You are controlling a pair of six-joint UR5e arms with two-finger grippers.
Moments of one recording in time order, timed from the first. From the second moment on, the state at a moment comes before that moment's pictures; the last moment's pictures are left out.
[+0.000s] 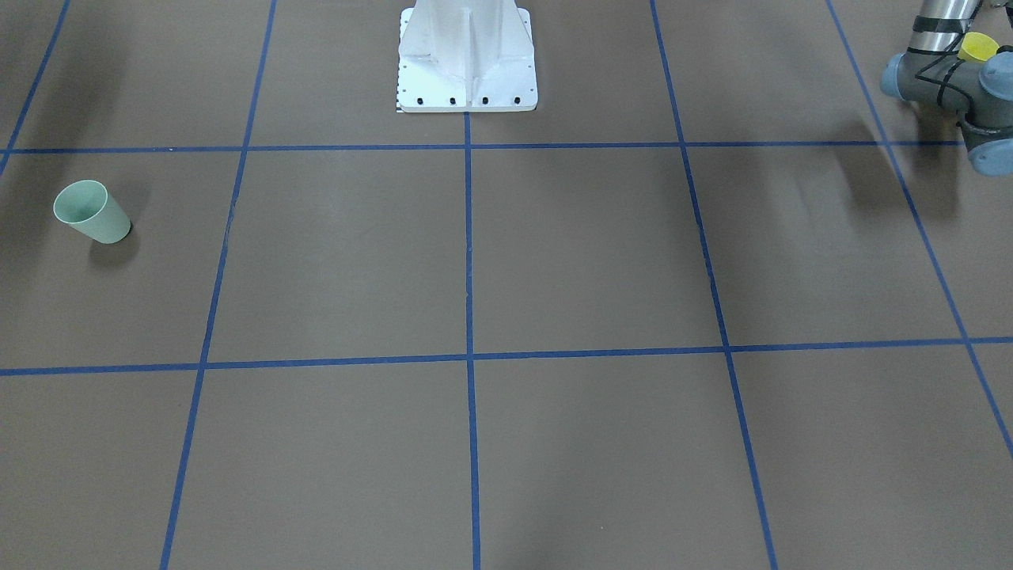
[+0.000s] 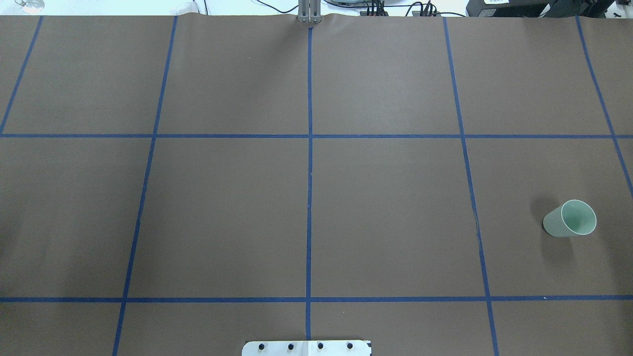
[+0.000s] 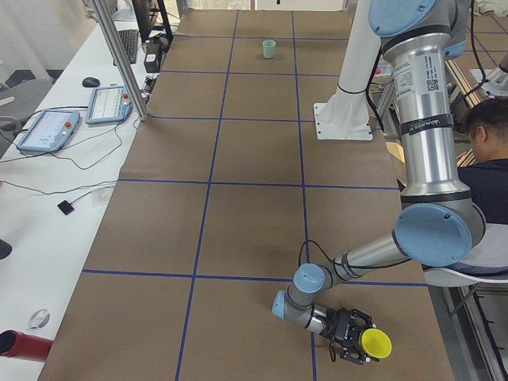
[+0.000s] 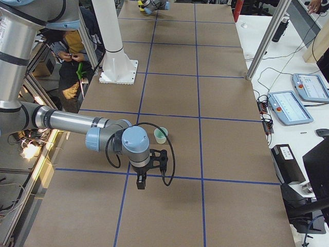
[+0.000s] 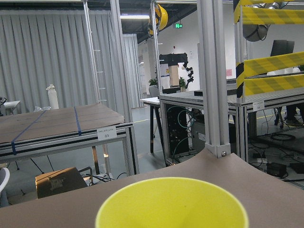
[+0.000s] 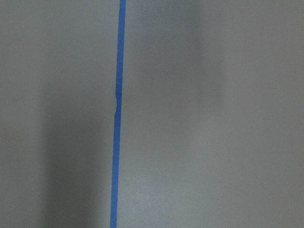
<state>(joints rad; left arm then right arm) -0.77 -1.36 -1.13 -1.08 -2.21 -2.46 1.66 -1.98 1.87 -1.53 2.32 -0.13</state>
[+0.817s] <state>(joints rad) -0.80 -1.26 -1.17 -1.07 -2.03 -2.25 1.66 -1.98 1.87 -1.53 2.32 -0.12</state>
